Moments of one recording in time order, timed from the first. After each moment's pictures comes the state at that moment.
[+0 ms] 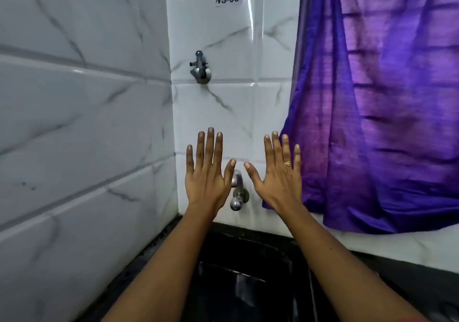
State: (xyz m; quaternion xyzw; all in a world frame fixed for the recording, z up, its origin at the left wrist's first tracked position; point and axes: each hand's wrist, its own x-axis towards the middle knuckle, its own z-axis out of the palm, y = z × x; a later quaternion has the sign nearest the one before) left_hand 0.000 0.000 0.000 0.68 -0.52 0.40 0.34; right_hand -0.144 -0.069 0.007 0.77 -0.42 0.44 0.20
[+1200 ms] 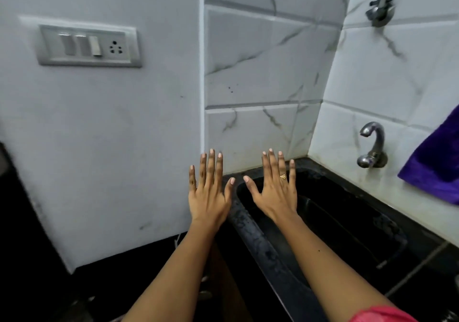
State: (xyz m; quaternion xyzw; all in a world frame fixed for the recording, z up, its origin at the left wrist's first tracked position) left_hand -0.070 0.300 -0.158 0.91 -0.18 0.34 0.17; right_hand -0.113 0.148 -0.139 0.94 -0.12 0.32 0.03
